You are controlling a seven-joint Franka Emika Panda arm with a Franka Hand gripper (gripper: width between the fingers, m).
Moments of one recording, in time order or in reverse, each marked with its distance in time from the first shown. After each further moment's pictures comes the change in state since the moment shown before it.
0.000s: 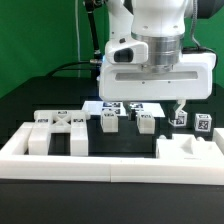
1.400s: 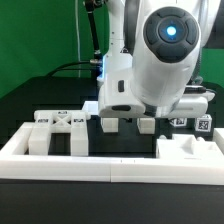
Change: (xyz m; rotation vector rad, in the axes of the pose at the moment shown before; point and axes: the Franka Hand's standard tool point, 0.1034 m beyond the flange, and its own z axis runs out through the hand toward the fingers) arm -0.043 0.001 0.033 0.019 -0.699 0.037
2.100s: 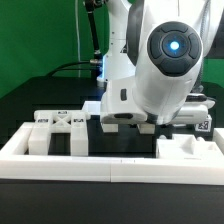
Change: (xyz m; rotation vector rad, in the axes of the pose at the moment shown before) arm 0.005 -0.002 0.011 -0.006 -0.008 -0.003
